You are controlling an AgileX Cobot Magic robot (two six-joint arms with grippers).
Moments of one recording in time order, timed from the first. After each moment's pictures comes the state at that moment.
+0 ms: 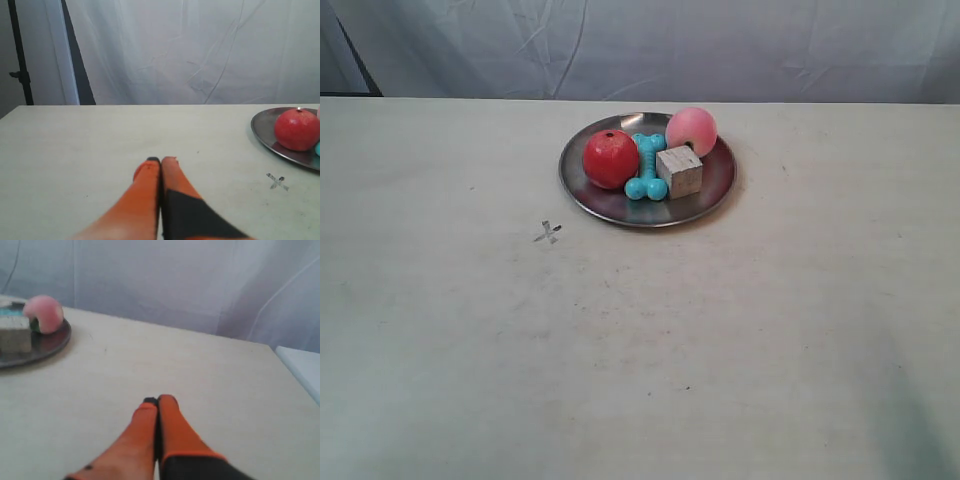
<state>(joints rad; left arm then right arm) 0.02 0.01 0.00 -0.32 0.17 0.32 -0.15 0.01 0.00 0.01 0.25 -0.18</state>
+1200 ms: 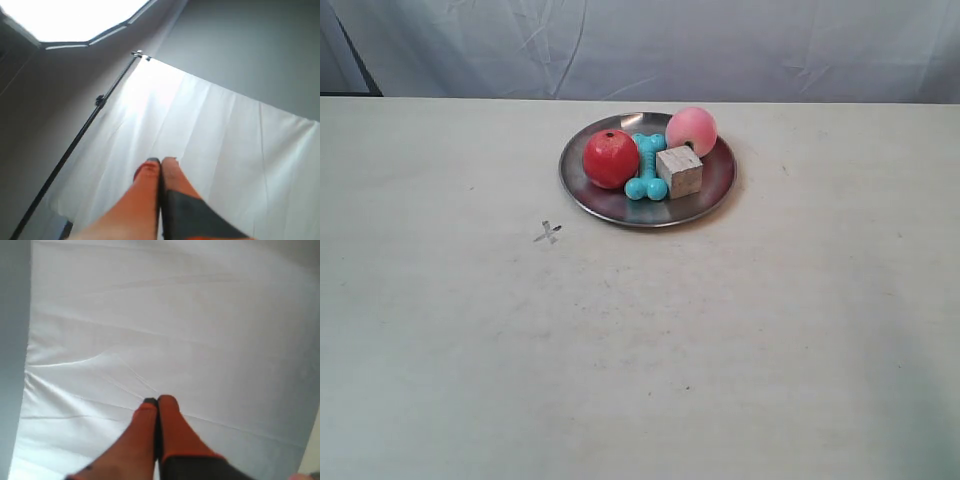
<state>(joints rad) 0.02 0.24 -0.33 -0.41 -0.58 0.02 -0.15 0.01 -0.09 1.12 -0.18 0.25</state>
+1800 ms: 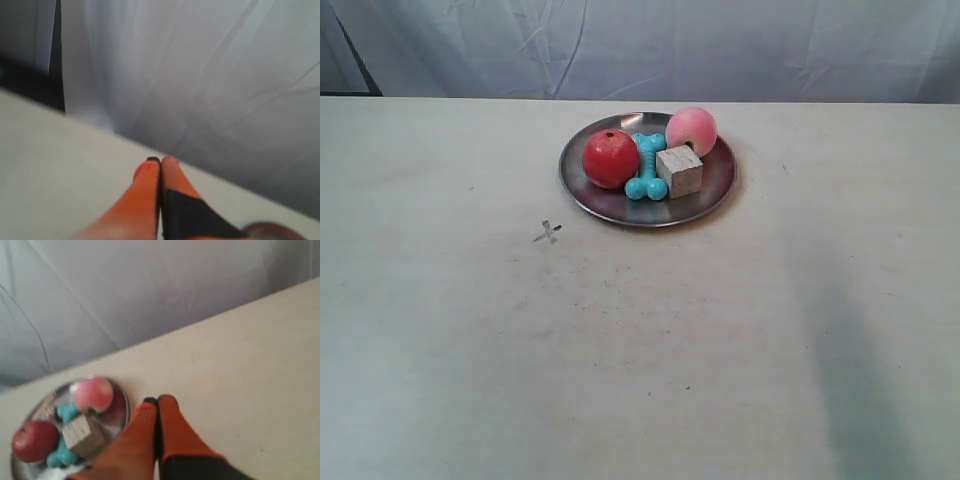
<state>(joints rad) 0.02 1.56 -1.19 -0.19 0.12 -0.25 -0.15 1.13 -0.85 0.27 0.29 0.14</state>
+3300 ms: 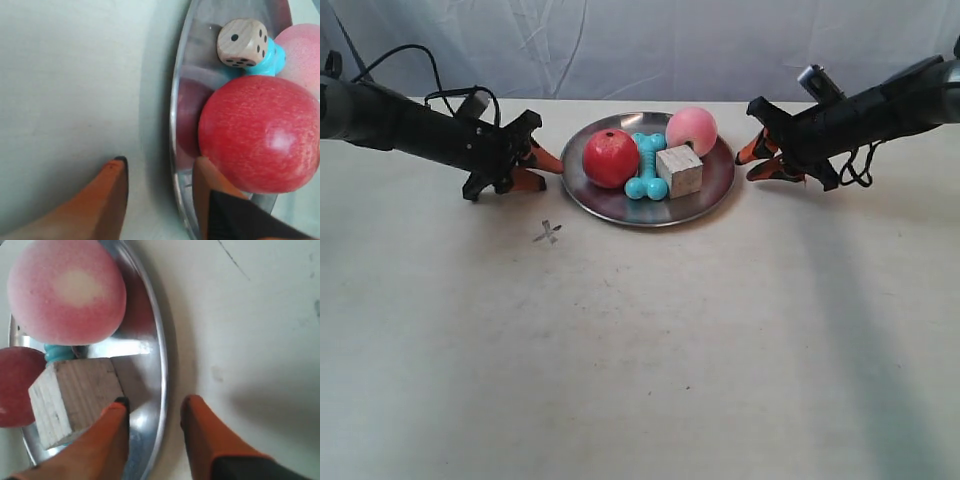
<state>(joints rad) -0.06 2.42 -1.66 -1.23 0.87 0.61 -0.12 2.33 -1.60 1.08 0.77 -0.51</state>
